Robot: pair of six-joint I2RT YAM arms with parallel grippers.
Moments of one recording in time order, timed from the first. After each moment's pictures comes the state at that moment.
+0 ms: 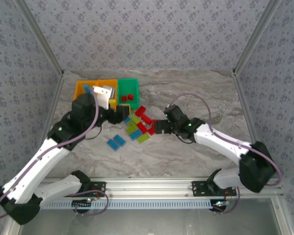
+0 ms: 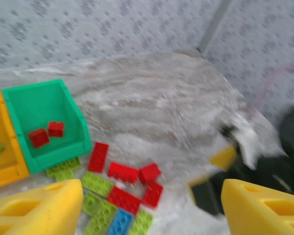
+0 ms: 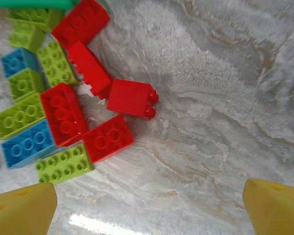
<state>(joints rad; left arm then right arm) -0.68 0.91 1.11 -0.60 0.05 -0.26 0.71 1.39 0.91 -0.45 0.12 0.52</state>
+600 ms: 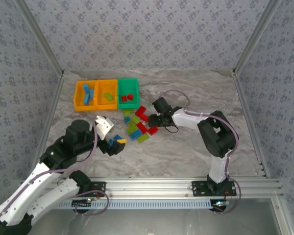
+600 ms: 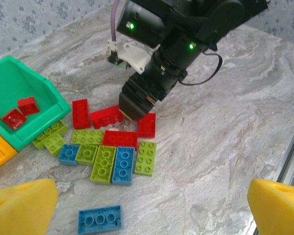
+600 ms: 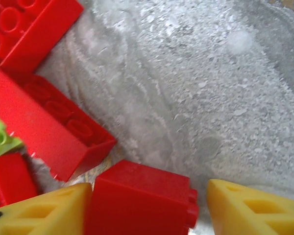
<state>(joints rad) -0.70 0.63 0.79 -0.66 0.19 0.08 0.63 1.88 1.15 -0.31 0.01 0.47</state>
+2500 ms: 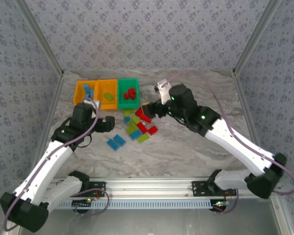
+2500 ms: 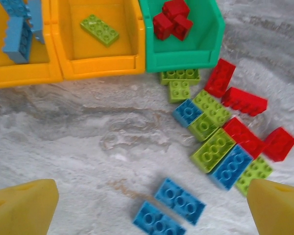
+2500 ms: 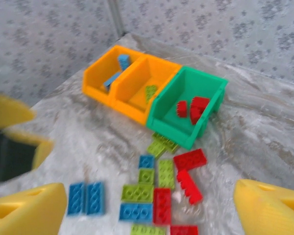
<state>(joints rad) -0.41 0.94 0.89 -0.71 -0.07 -0.31 0.82 1.20 1.26 -0.50 0.01 0.17</state>
